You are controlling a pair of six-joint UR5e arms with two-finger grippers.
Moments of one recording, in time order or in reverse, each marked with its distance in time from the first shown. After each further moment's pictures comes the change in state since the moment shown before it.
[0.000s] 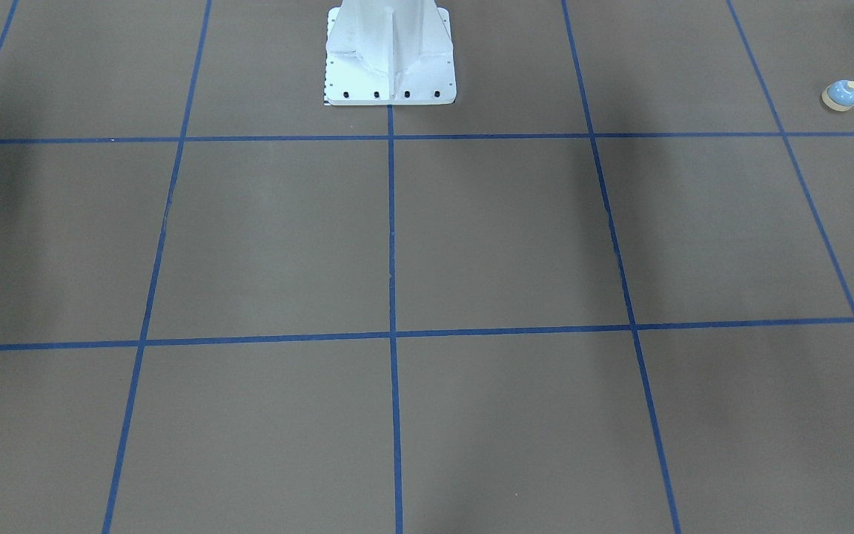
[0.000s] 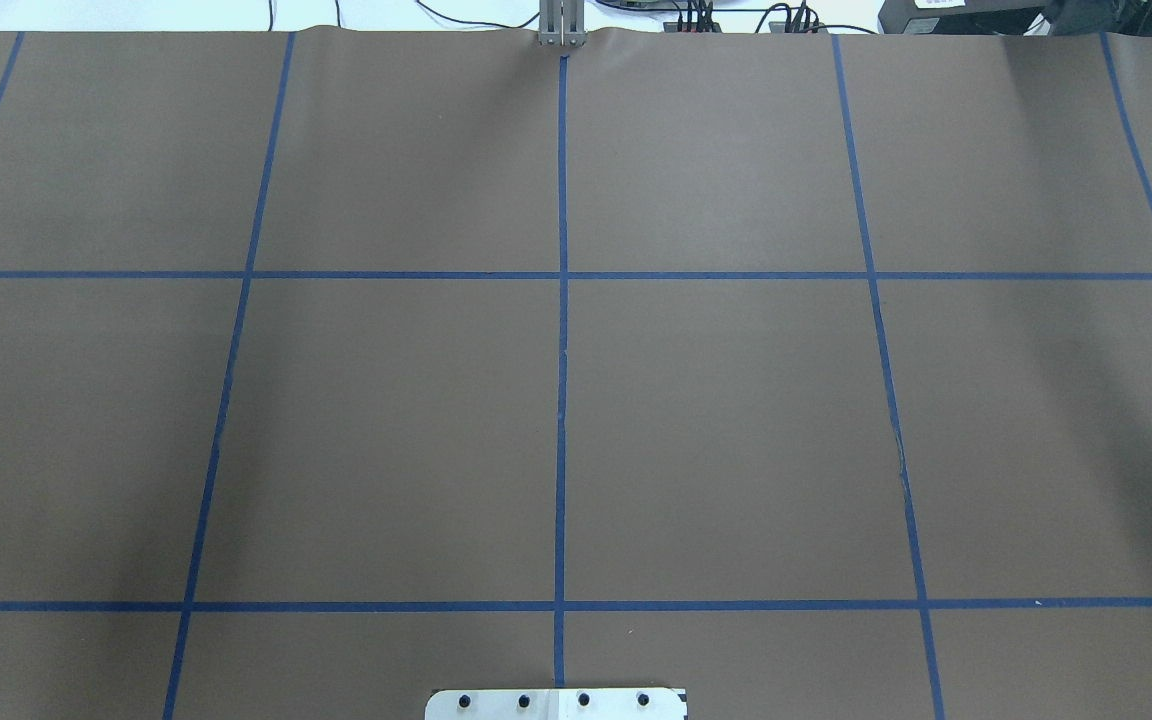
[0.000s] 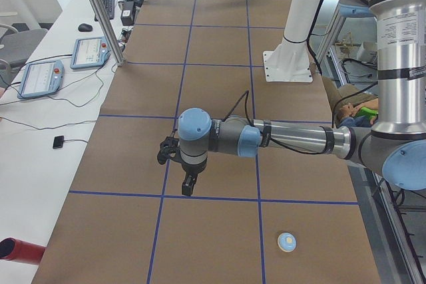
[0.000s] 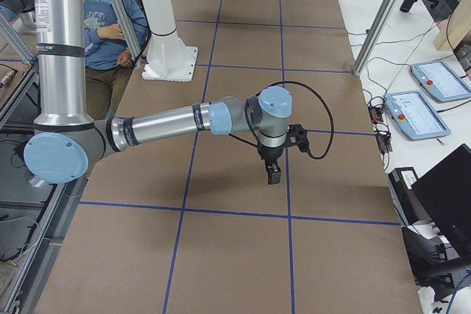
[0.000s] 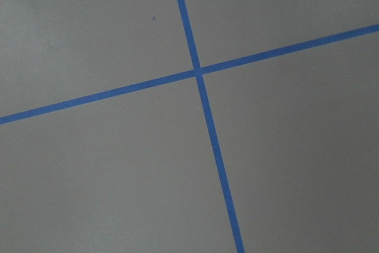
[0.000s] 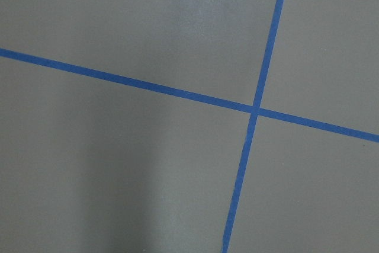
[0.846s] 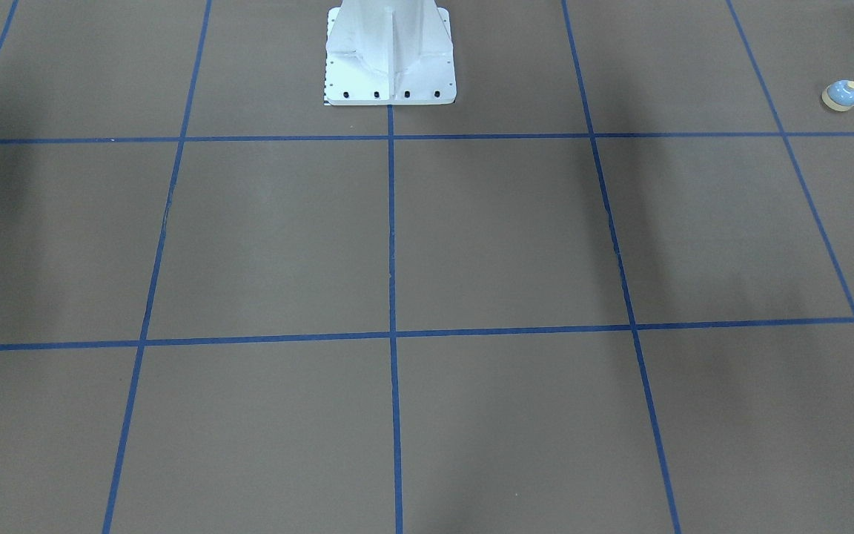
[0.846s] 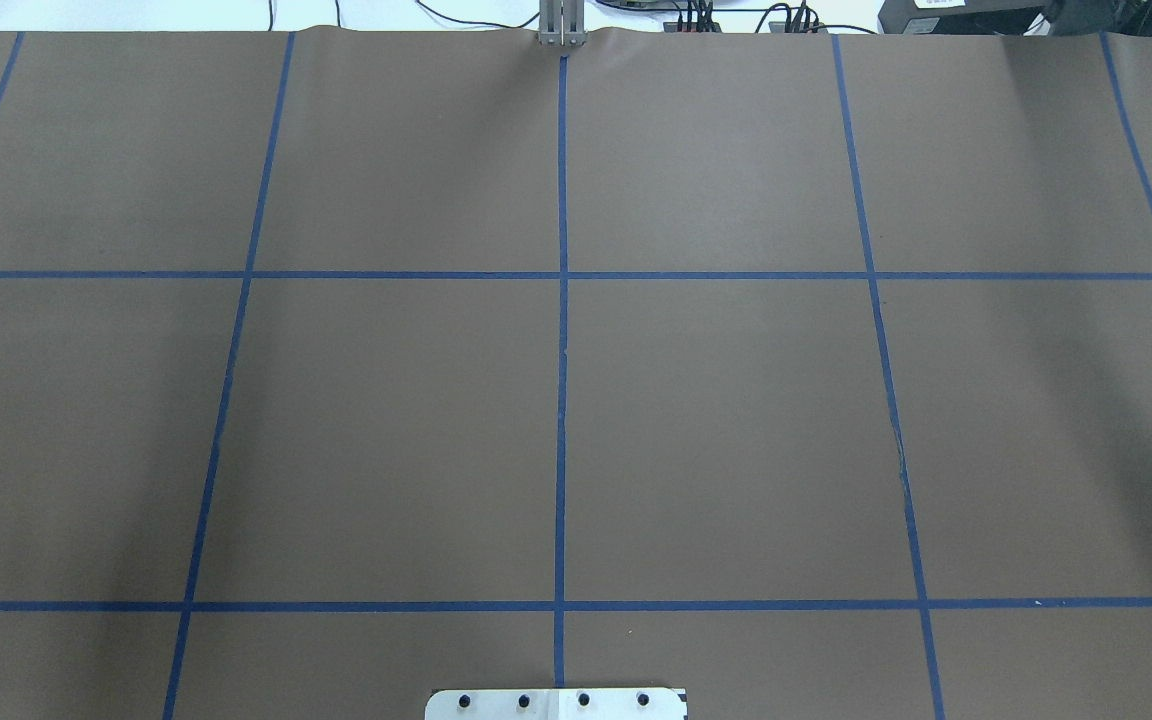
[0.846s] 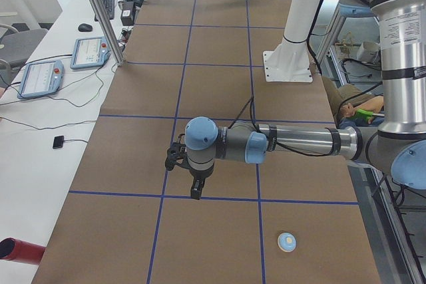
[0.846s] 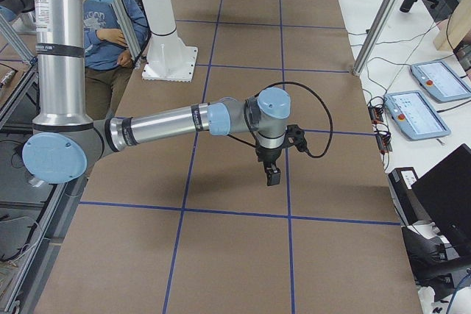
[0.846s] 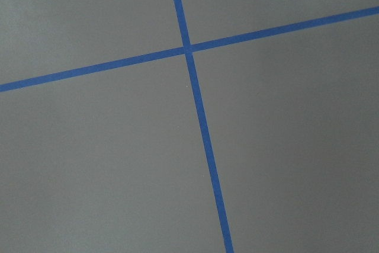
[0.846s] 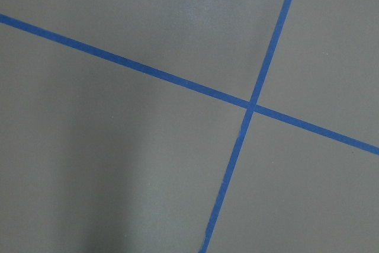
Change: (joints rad) left arm 0.001 0.051 -0.002 -0.016 -0.045 -0.007; right arm -0.005 -0.012 0.003 0.001 0.003 -0.047
